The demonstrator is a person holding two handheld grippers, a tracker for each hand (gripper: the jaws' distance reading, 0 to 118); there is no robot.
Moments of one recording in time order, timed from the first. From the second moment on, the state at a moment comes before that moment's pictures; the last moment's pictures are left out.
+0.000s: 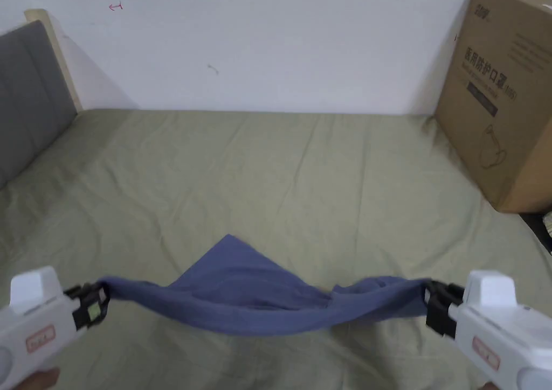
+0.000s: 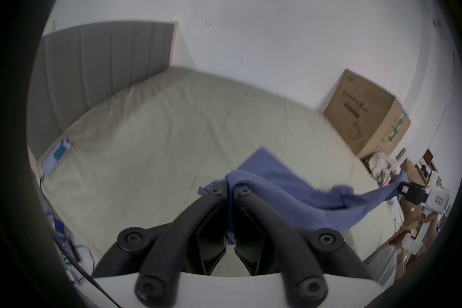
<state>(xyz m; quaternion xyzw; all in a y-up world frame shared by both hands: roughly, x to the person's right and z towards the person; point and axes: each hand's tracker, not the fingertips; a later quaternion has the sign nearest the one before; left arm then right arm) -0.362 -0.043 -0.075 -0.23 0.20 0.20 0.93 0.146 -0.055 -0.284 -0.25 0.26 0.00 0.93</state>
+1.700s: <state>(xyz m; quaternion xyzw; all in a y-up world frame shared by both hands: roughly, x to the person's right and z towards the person) -0.456 -0.134 -0.309 -0.35 0.24 0.11 0.90 0.038 -0.142 -0.528 -0.33 0.26 0.04 0.91</state>
